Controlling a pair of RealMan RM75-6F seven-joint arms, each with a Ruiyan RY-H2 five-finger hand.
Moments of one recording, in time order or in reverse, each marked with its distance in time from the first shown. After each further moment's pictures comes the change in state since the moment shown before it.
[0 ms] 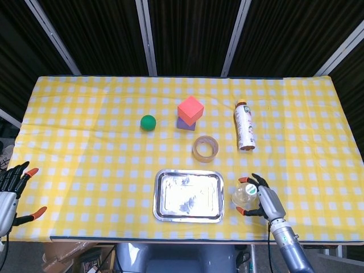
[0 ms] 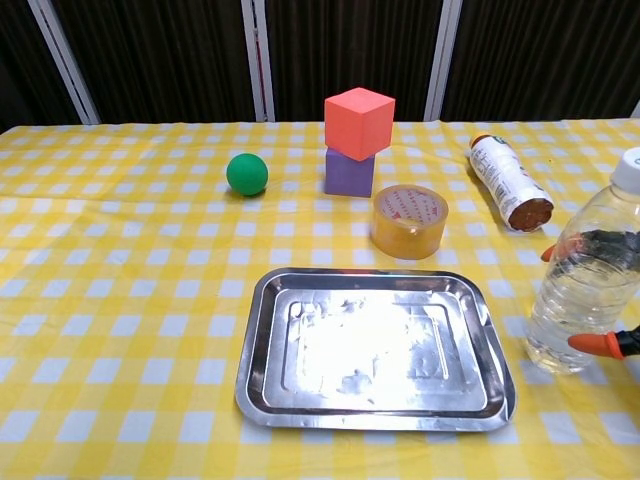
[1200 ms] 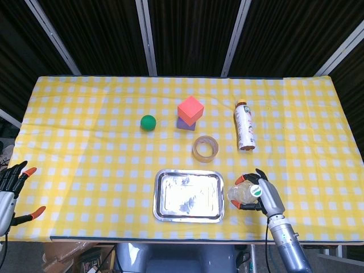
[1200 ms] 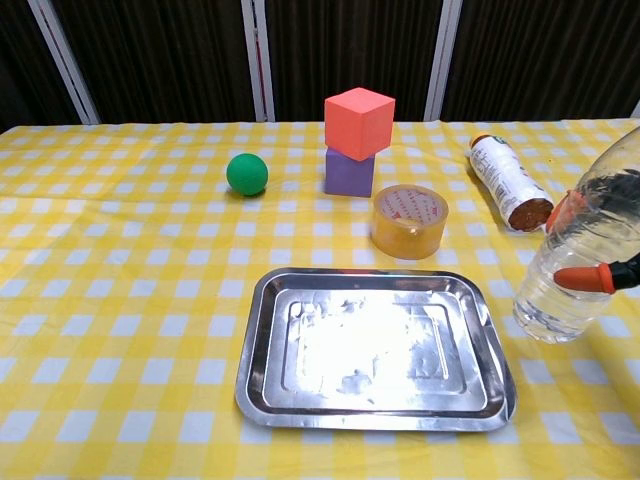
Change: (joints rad) left arm 0.003 0.009 -0.004 -0.002 0.000 0.009 -0.025; right arm 0.021 0.061 0.056 -0.227 0.094 0.063 -0.105
